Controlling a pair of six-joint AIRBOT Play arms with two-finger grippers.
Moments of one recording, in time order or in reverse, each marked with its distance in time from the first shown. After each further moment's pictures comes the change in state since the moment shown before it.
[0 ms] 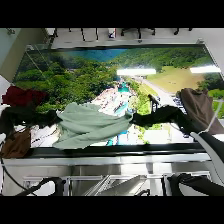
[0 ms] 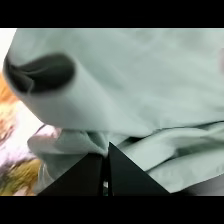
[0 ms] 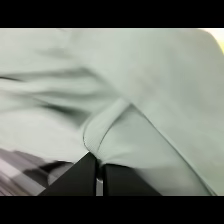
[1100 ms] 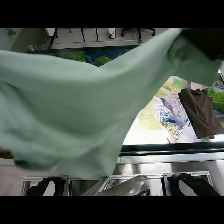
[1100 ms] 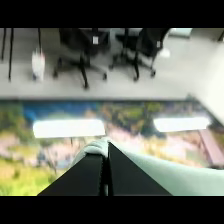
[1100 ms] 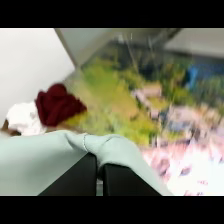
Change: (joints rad) left arm -0.010 0.483 0.764 -0.058 0.123 -0.142; right arm -0.226 0.247 0.949 -0.052 -0.444 -0.006
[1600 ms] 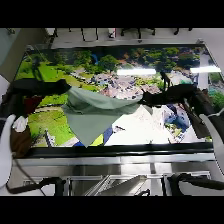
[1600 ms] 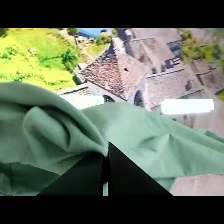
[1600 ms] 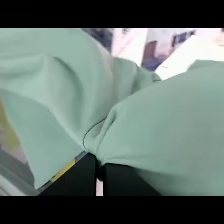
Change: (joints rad) left arm -0.293 -0.660 -0.394 0.004 -0.404 0.145; right arm 0.075 -0.391 -0.668 0.000 0.328 -0.019
